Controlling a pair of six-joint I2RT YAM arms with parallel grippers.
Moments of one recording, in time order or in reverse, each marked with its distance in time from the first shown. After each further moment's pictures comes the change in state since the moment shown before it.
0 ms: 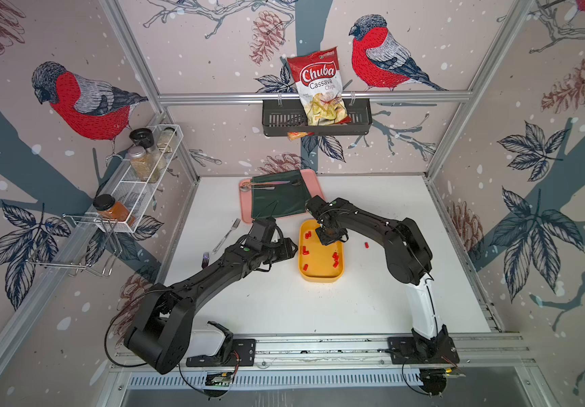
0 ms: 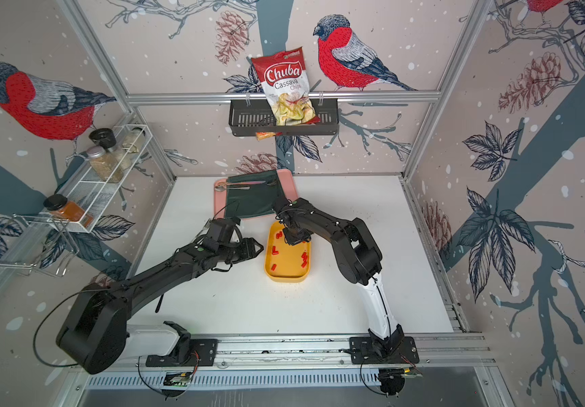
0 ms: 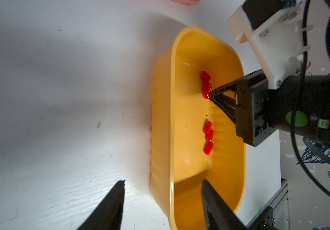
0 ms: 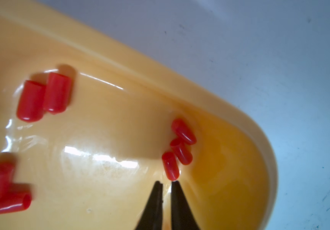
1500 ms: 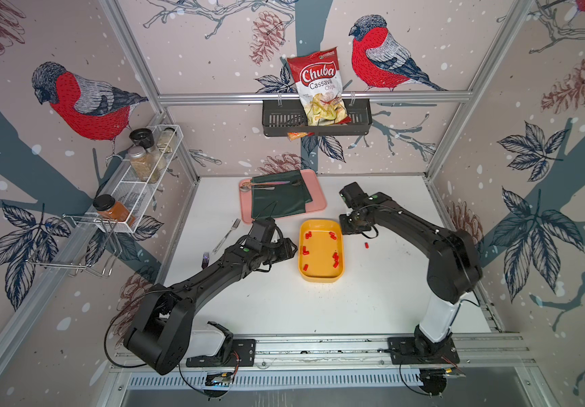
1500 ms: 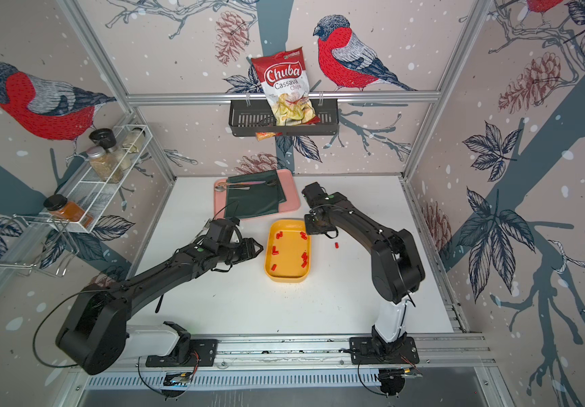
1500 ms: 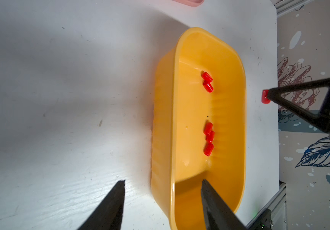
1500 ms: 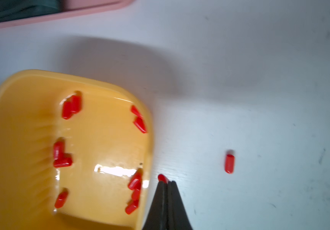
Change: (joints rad) left arm 0.000 -0.001 -0.001 -0.001 -0.012 -0.022; right arm -0.237 -0.397 -0.353 0.145 -0.185 0.121
